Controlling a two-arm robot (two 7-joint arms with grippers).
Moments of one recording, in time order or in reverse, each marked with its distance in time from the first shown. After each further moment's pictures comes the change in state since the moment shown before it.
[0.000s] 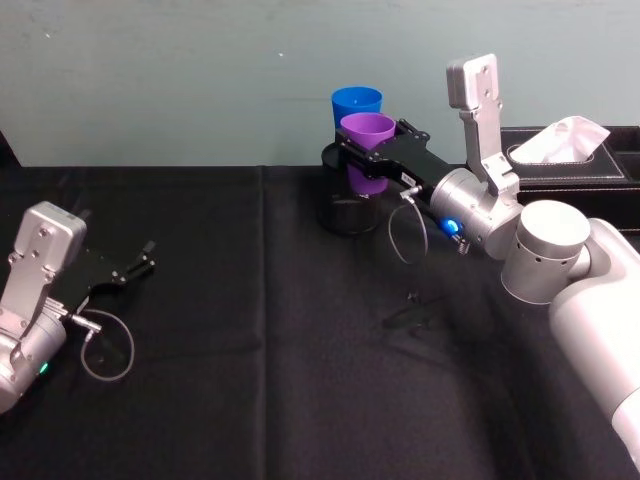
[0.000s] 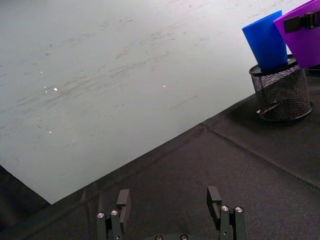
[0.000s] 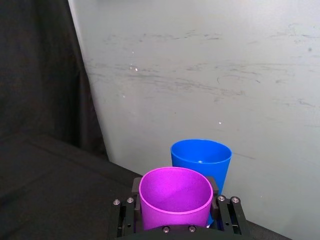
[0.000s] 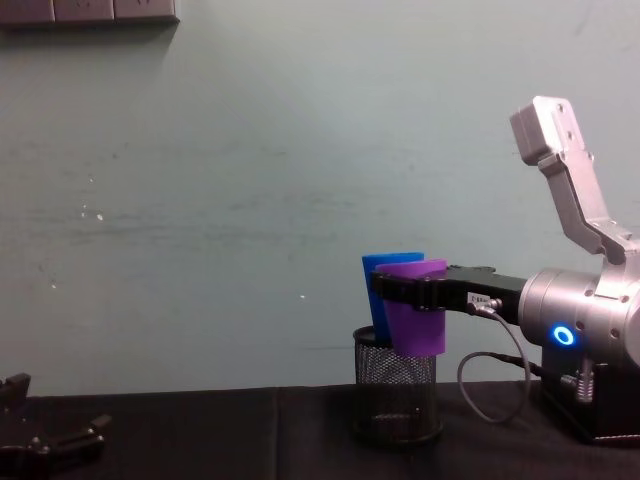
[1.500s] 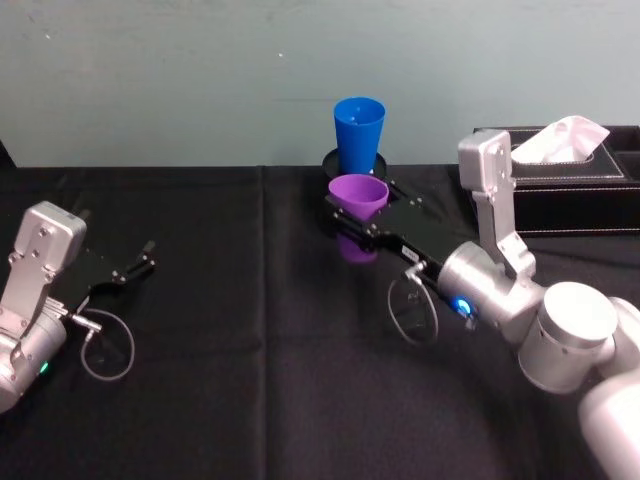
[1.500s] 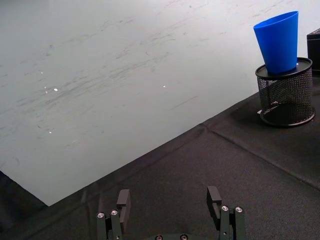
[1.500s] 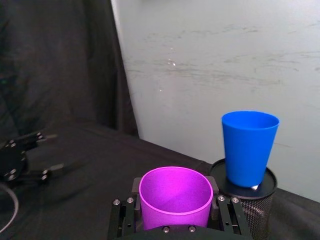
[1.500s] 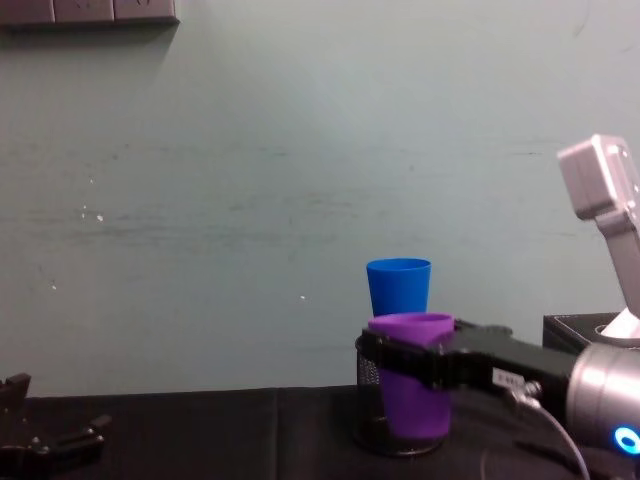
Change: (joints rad) left arm 0.000 0.000 0.000 0.000 0.000 0.000 0.000; right arm -0.277 0.097 -0.009 -0.328 0.042 0.001 0.046
